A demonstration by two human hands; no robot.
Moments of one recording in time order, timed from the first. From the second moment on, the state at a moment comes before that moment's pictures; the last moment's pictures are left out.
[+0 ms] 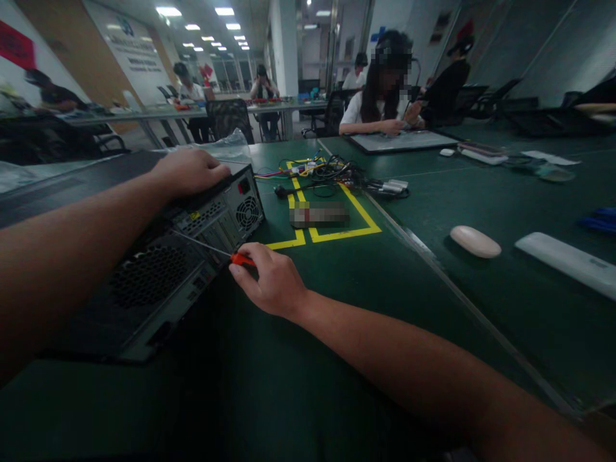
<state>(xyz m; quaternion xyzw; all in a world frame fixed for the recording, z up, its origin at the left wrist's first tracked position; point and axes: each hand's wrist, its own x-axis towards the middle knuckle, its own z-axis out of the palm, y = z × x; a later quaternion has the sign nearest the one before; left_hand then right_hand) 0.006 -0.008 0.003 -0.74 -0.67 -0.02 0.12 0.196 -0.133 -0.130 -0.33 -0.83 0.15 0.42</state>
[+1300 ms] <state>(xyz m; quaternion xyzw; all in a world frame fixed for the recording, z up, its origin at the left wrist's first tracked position) 0.004 -0.006 0.001 -0.73 -0.67 -0.03 0.13 0.197 -0.132 -0.129 -0.32 -0.84 0.16 0.41</state>
